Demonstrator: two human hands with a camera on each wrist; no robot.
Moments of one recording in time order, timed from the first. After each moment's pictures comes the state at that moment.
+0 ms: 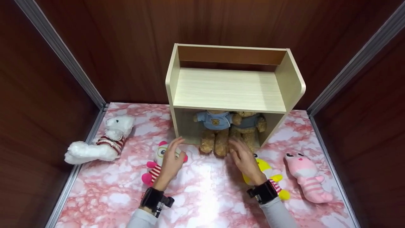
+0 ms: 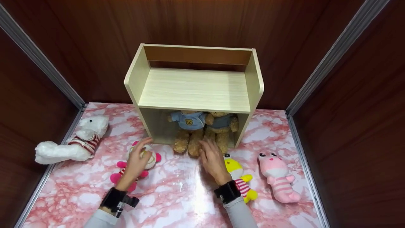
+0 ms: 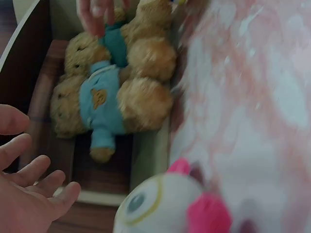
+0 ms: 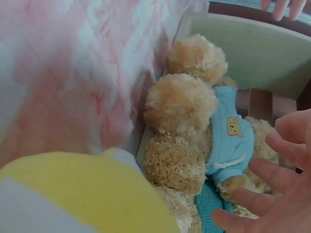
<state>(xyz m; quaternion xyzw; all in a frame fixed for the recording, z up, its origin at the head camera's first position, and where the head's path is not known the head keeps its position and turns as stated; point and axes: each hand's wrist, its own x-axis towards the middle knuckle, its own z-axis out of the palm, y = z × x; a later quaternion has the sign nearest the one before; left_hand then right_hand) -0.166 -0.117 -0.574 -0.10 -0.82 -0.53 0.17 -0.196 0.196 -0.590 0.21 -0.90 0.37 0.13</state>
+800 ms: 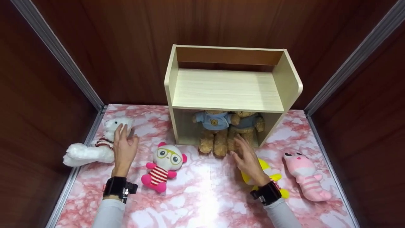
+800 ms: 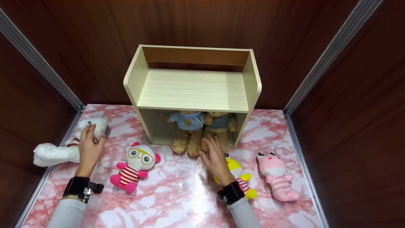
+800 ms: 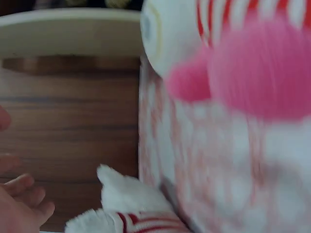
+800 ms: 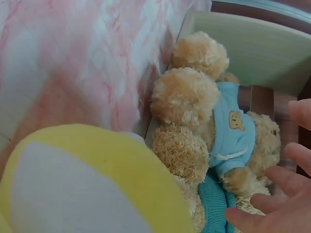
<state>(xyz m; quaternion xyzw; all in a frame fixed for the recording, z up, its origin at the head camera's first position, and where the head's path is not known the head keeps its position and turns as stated) -0.201 -0.265 -0.563 0.06 -0.87 -0.39 0.28 -0.187 0.209 -0.586 0.18 -0.89 0.40 0.11</state>
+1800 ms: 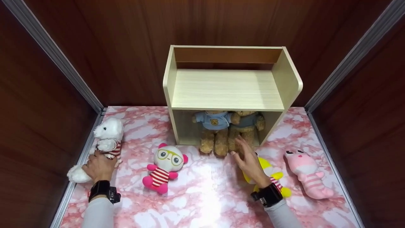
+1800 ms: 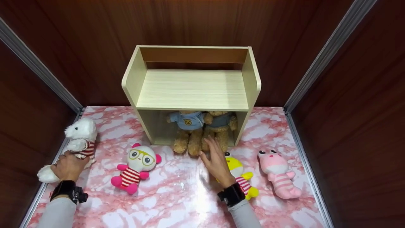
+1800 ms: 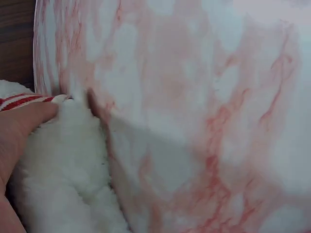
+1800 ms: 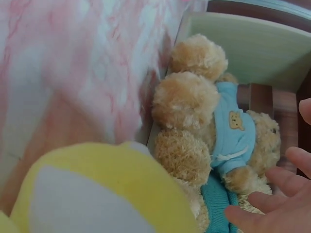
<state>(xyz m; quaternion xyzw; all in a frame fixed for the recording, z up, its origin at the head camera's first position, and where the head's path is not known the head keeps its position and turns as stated) -0.173 -0.361 -0.627 0.23 -0.94 -0.14 0.19 -0.179 0.204 -0.589 0.16 -0.88 0.43 0.11</state>
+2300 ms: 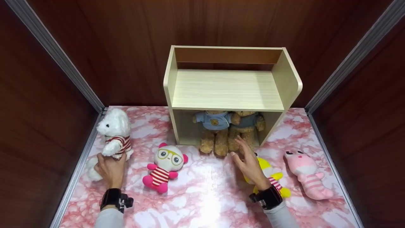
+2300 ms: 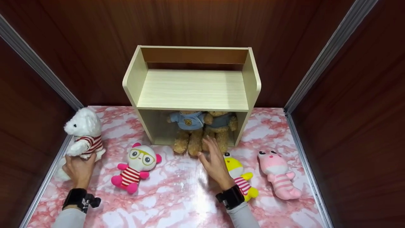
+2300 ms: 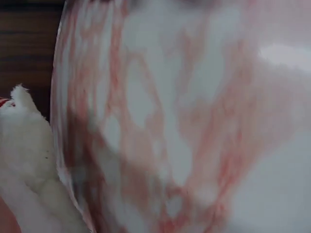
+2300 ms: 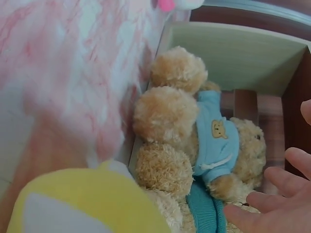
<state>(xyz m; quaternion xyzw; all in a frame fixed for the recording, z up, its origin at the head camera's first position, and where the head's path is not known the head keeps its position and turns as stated) -0.163 -0.314 -0.633 0.19 -0.87 -0.28 0.36 -0.170 0.198 -0.580 0.16 -0.86 0.47 0.11</state>
